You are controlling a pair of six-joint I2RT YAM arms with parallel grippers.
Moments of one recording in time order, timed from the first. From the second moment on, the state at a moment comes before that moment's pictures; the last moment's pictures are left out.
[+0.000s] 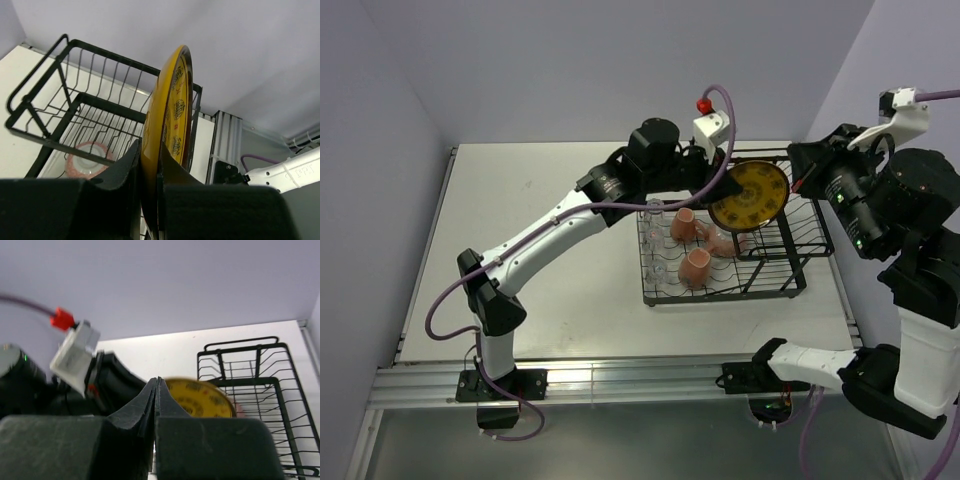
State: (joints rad) left arm -0.94 1.88 2.11 -0.37 0.37 -0.21; right arm 0.69 1.12 2.12 -1.09 0.52 0.33
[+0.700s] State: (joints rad) left arm -1.09 1.88 1.98 -0.19 0.07 0.07; right arm 0.42 1.11 2.12 -1.11 0.58 0.40
